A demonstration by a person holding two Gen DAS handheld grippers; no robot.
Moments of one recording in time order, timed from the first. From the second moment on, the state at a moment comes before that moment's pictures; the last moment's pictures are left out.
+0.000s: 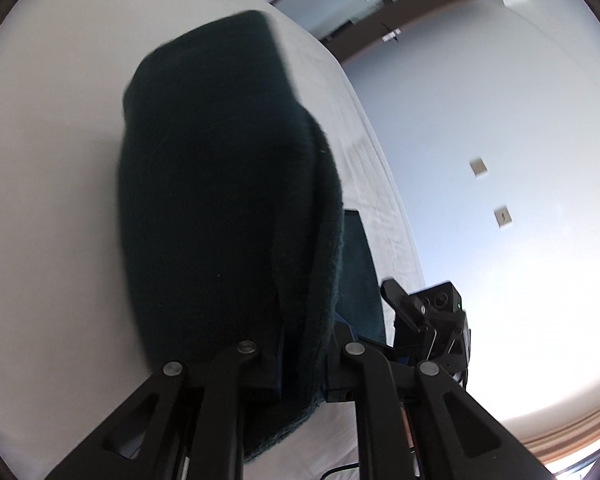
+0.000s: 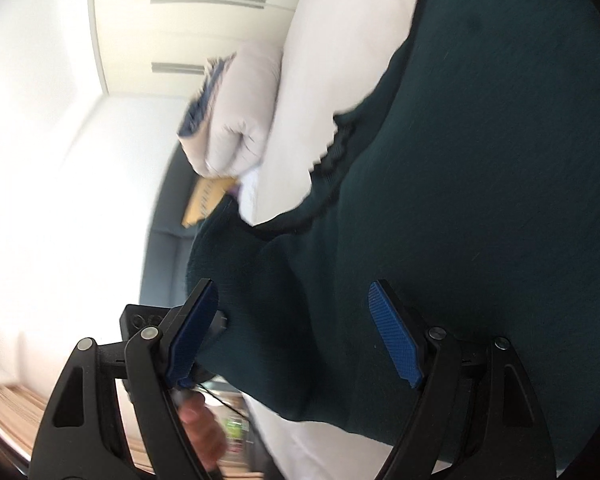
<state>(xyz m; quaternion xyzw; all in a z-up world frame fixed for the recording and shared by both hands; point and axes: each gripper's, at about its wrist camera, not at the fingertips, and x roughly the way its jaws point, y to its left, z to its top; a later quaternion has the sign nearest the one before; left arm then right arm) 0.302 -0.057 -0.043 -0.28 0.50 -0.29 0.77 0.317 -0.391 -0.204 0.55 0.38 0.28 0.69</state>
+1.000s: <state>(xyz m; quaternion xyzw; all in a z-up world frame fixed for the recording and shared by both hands) 0.219 -0.019 -0.109 -0.28 0.49 -0.29 0.77 0.384 -0.333 -0.178 0.25 0.53 0.19 0.79</state>
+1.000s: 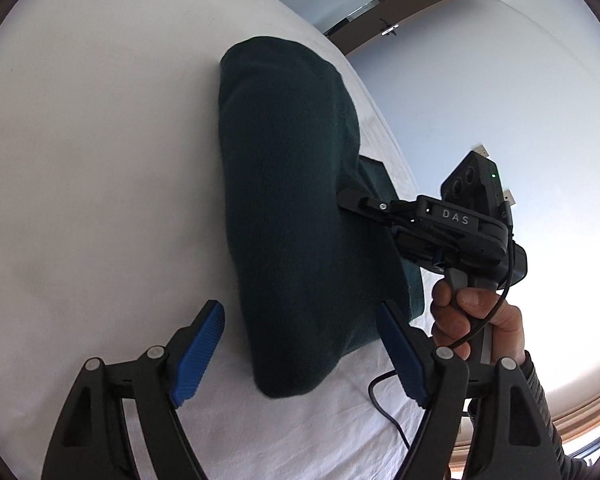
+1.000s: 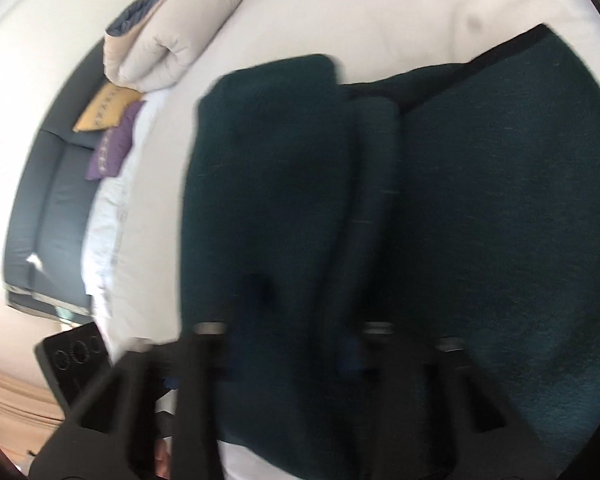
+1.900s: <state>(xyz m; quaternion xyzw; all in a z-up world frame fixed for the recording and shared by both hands) 0.224 -0.050 -0.111 -0.24 0.52 -0.29 0.77 0.349 -0.516 -0.188 0.33 0.45 0.09 0.82</state>
